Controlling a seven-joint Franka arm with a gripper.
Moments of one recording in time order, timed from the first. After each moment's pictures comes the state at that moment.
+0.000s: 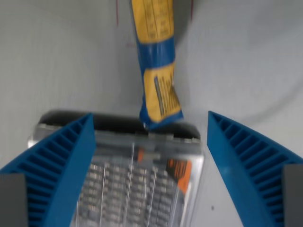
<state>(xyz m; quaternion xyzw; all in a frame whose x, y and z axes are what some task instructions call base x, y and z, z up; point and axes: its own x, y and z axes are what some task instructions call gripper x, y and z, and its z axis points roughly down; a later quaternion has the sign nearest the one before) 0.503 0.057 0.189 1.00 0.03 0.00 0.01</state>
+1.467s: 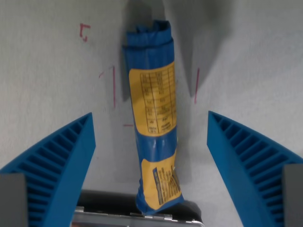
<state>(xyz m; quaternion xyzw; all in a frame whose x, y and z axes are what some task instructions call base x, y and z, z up) 0.555 0.057 0.143 1.00 0.04 0.00 0.01</state>
